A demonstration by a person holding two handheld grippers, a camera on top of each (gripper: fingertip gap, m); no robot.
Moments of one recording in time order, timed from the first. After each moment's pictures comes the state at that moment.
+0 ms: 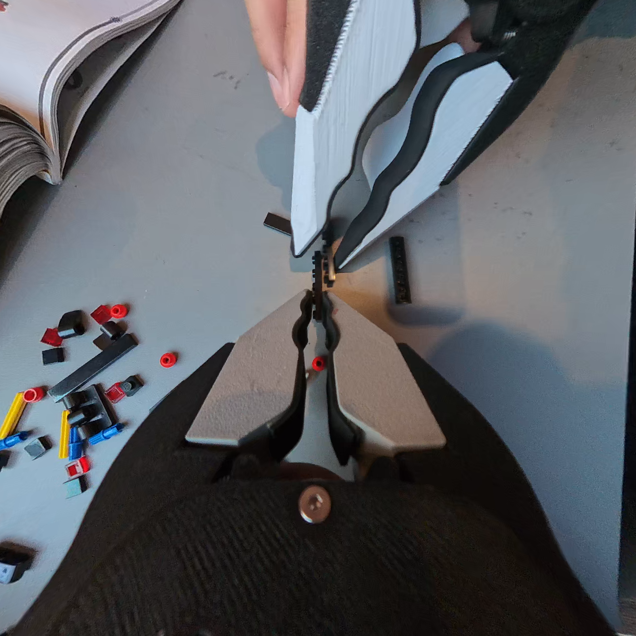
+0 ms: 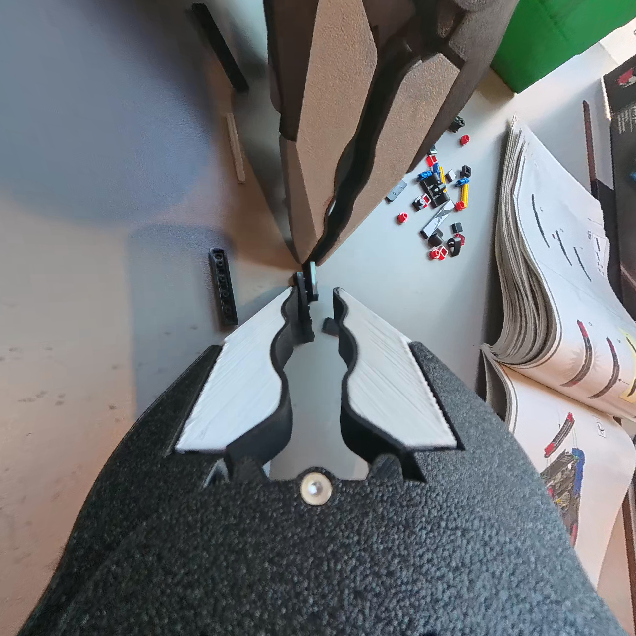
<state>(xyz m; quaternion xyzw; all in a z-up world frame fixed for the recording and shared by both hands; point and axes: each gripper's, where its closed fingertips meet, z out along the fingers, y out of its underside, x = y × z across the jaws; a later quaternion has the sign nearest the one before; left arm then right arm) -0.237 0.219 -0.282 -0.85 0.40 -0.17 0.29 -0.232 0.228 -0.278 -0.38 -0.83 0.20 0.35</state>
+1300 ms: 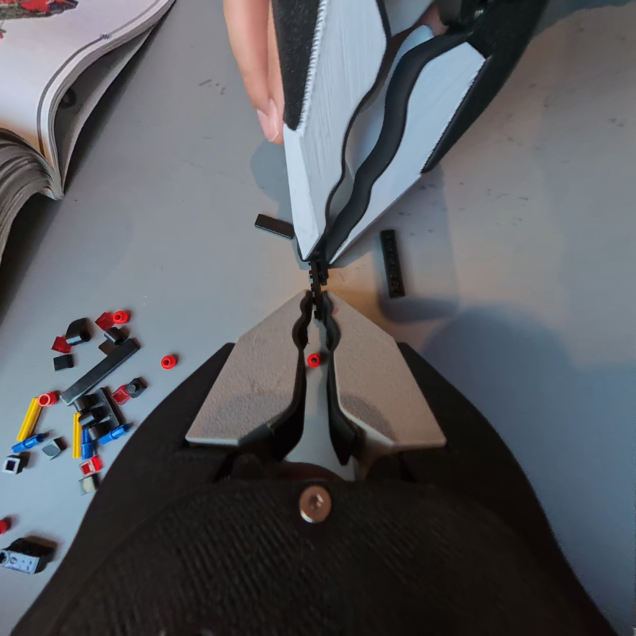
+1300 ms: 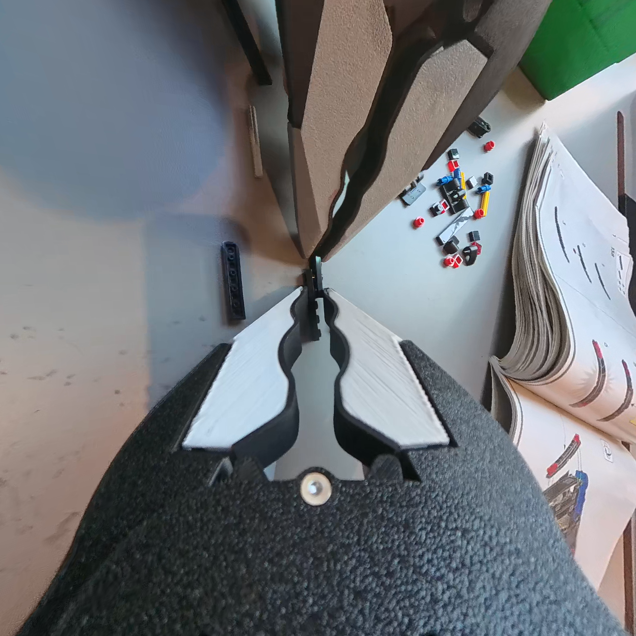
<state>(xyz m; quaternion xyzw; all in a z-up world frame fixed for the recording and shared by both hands) -0.236 0.214 -0.281 -0.84 0.43 -0.16 0.30 -0.230 0.223 -0.281 -0.35 -0.85 0.20 0.32</state>
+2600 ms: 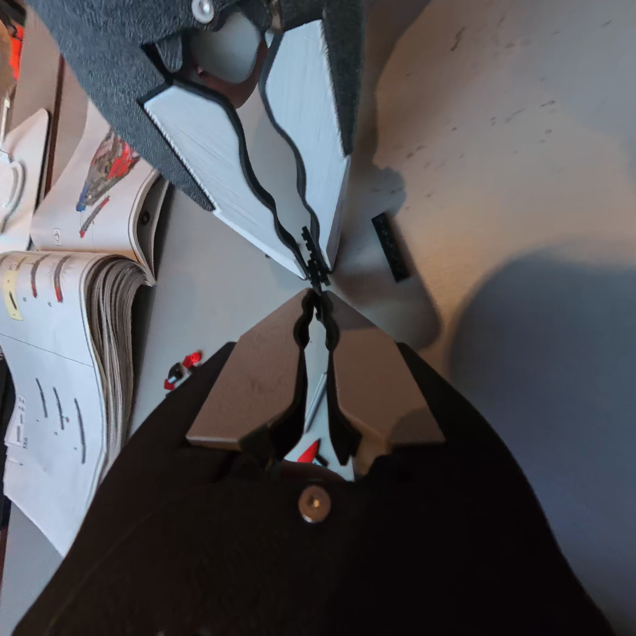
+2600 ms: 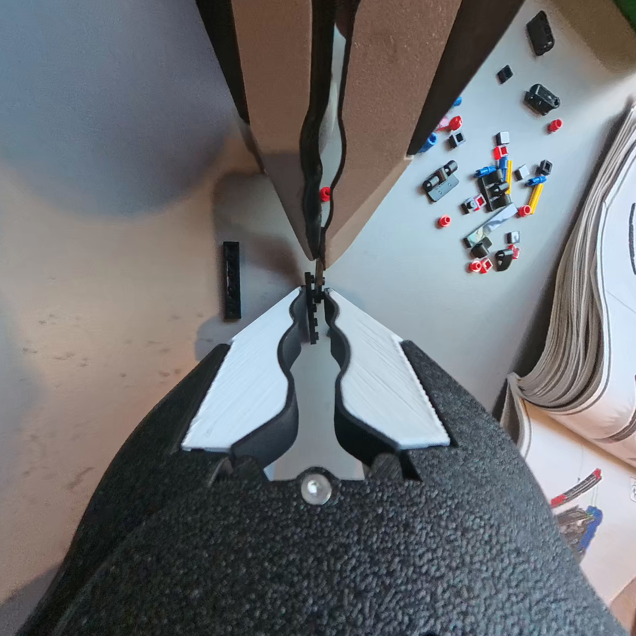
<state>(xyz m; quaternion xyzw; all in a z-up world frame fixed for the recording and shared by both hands) -0.234 0.216 -0.273 -0.73 0.56 -0.01 0.39 -0.231 0.223 -0.283 -0.36 -0.89 0.19 0.23</state>
